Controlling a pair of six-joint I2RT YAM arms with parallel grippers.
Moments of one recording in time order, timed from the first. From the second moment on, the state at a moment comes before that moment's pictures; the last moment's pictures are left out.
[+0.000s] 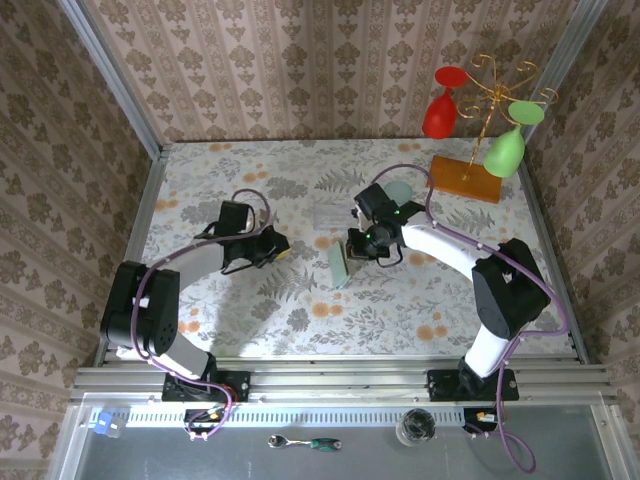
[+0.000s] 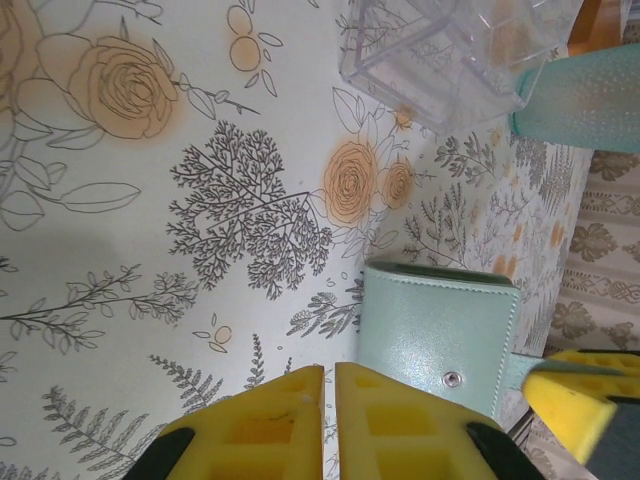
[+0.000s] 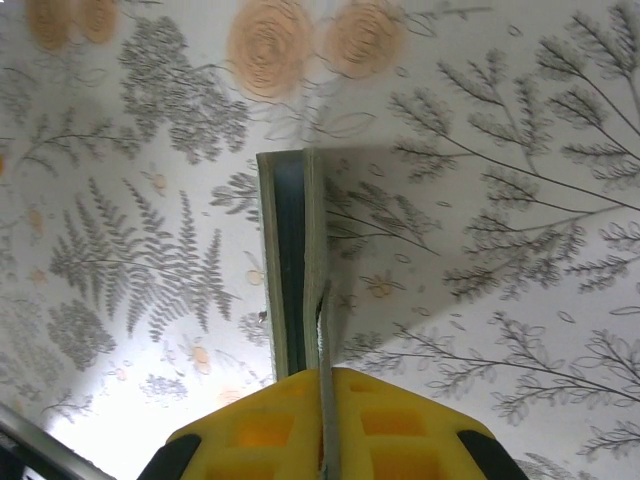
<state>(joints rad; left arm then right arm) -0.31 1.55 0.79 -0.14 0.62 -0.79 0.56 1.71 1.24 -0.66 -0.27 0.55</state>
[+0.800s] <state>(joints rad) -0.34 1.63 0.76 -0.12 0.71 -0.77 0.59 1.74 1.27 -0.68 -0.18 0.60</state>
